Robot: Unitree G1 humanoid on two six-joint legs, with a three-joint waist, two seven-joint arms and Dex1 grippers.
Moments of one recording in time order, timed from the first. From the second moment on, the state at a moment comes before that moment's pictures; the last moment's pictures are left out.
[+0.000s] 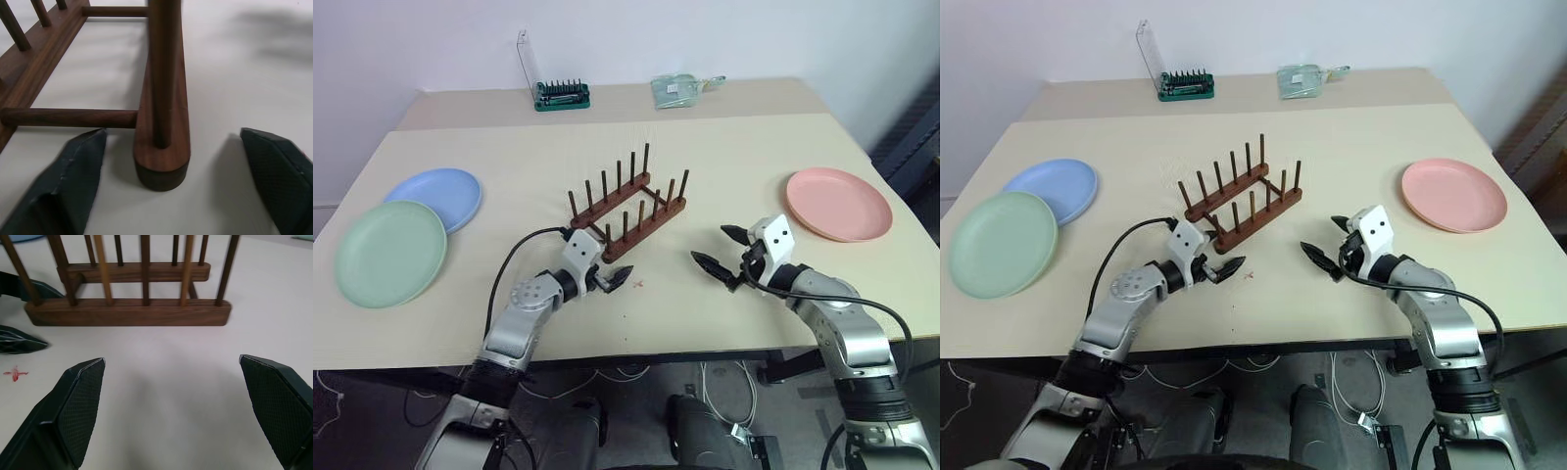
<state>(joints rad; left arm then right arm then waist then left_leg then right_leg) -0.34 0.26 -0.18 0.10 -0.11 0.25 -0.56 -0.22 -0.52 -0.06 -0.12 0.33 0.36 0.66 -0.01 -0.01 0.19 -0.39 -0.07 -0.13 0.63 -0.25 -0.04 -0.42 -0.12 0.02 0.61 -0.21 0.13</state>
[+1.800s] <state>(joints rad) -0.39 0.32 -0.29 0.14 -0.13 0.22 -0.89 -0.19 -0.60 0.00 -0.05 0.12 0.37 0.59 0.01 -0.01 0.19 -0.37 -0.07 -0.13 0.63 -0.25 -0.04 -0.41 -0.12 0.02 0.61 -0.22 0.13</state>
